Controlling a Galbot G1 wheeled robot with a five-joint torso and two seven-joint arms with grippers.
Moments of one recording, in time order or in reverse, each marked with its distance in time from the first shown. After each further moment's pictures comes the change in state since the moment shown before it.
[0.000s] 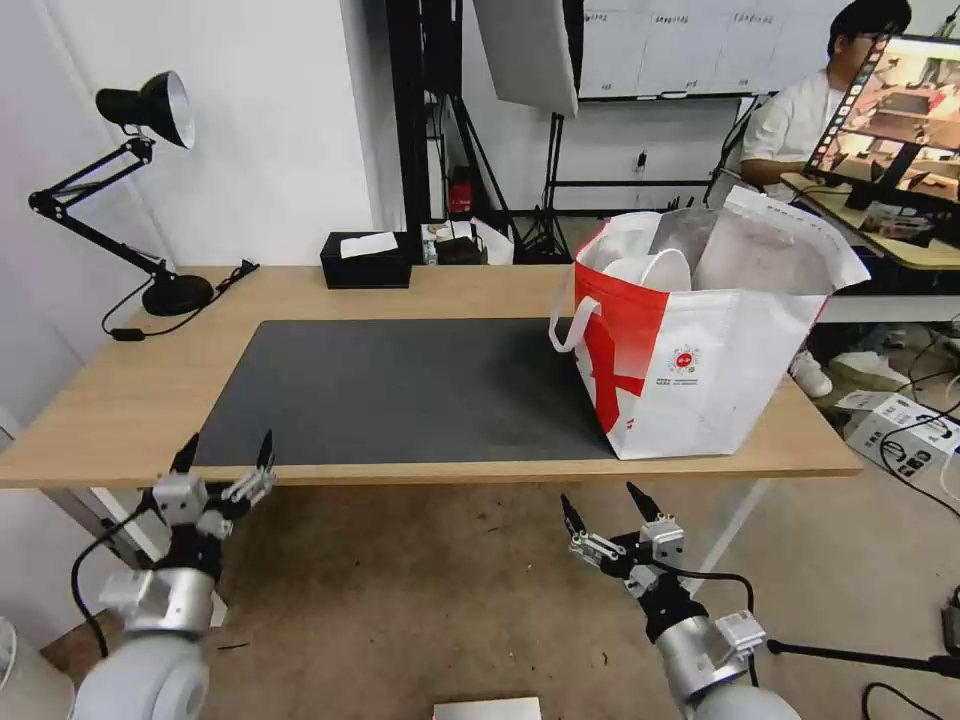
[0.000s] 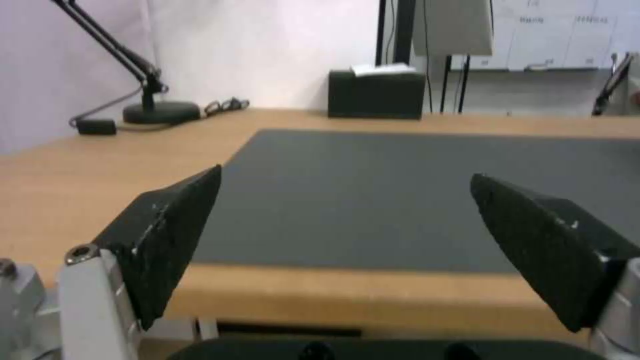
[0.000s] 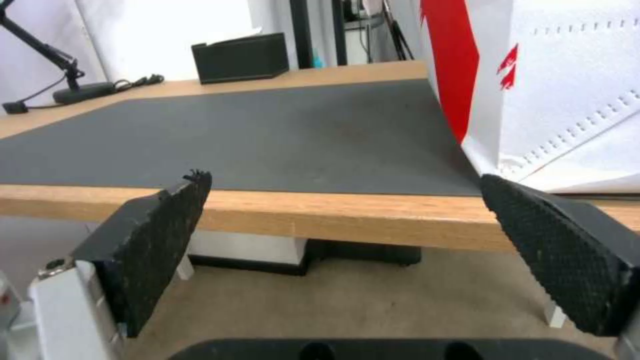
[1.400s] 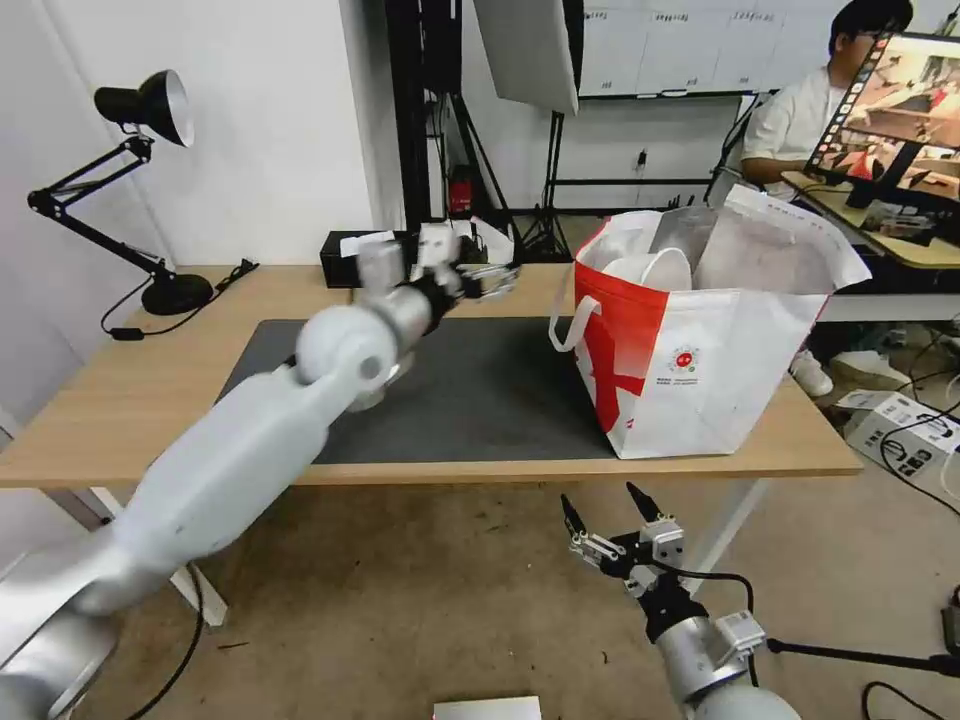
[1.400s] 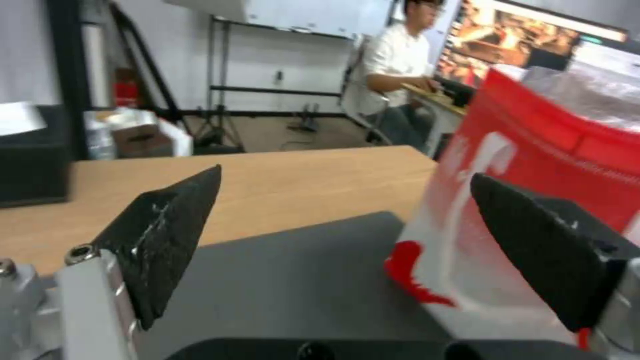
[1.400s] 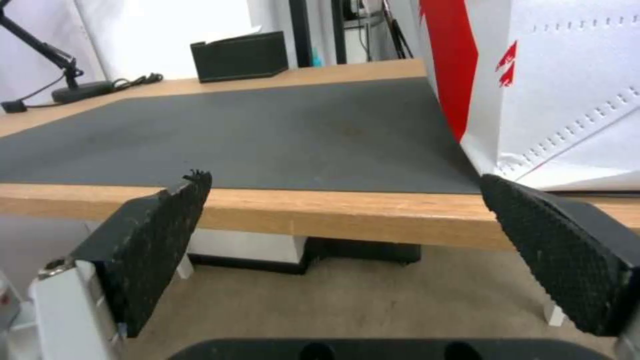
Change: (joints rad) left arm -1.250 0.202 0.803 0.200 -0.671 0.590 -0.176; right arm 0.000 0.000 0.000 0.000 0.000 0.000 0.000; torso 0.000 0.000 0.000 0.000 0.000
